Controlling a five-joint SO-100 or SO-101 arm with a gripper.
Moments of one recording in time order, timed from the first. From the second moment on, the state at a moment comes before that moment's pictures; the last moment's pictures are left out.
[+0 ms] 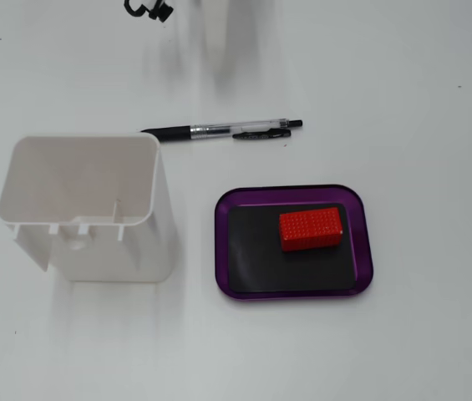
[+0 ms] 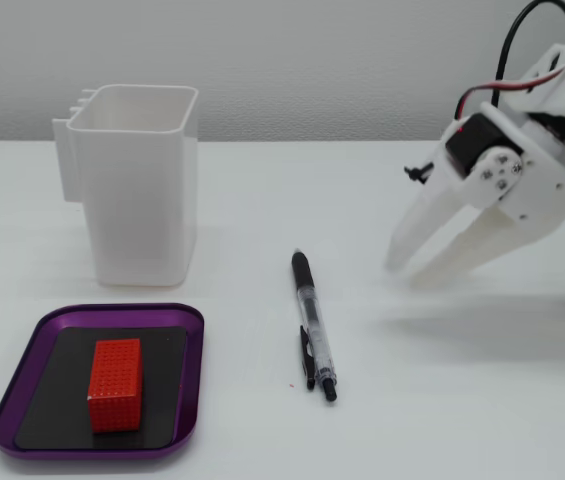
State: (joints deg) arm 8.4 190.5 164.4 67.0 -16.7
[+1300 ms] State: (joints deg) arm -0.8 91.9 111.8 58.0 -0.7
